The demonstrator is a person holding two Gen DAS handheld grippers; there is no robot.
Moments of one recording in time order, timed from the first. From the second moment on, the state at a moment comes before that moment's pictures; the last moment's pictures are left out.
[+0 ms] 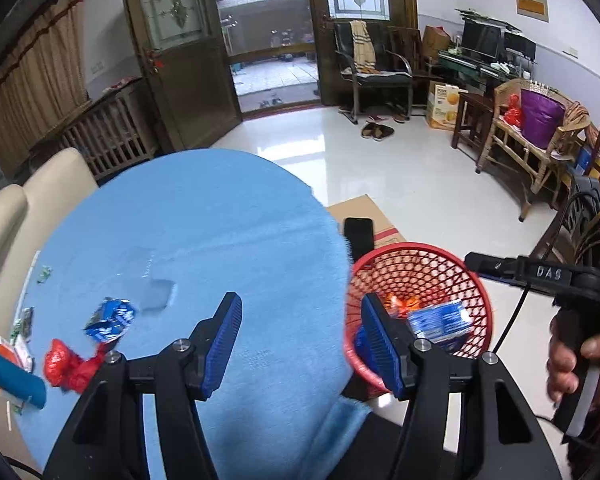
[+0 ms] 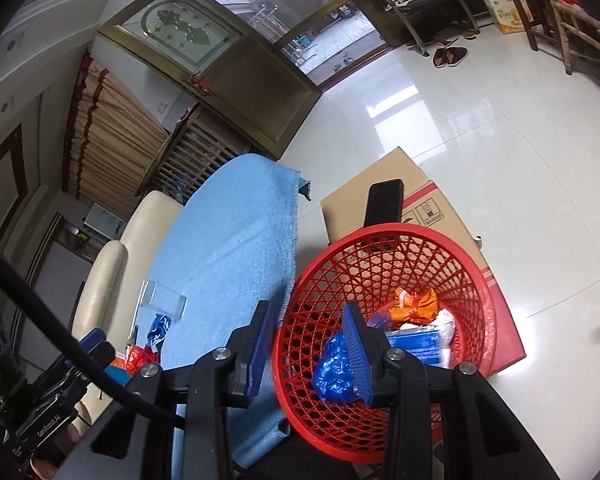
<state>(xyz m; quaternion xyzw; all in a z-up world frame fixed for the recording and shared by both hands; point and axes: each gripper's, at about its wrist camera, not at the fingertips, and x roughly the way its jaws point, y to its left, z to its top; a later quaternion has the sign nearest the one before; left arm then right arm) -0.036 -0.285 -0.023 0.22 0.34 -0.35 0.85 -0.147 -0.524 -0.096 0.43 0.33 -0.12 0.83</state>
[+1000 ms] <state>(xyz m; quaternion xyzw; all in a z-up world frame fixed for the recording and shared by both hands) 0.042 0.029 -0.068 0.04 0.40 -0.03 0.92 -0.056 -0.415 -0.071 0.31 0.40 -0.03 0.86</state>
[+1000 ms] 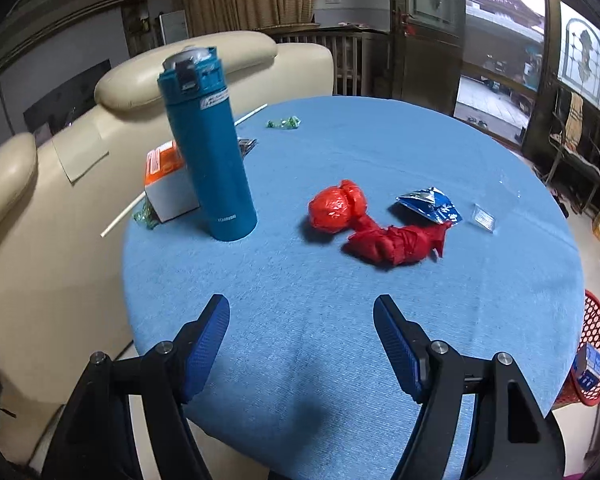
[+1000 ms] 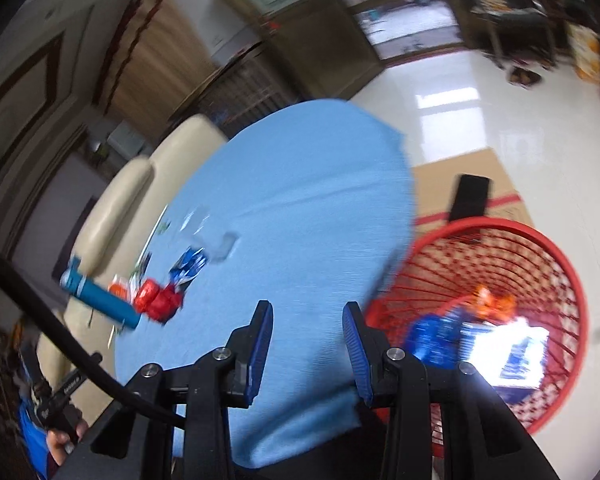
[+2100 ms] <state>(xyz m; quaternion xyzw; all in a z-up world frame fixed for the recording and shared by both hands) 0.180 -0.006 -0.066 0.06 0.40 -0.14 0.90 0.195 -0.275 -0.069 0.12 0.44 0.08 0.89</state>
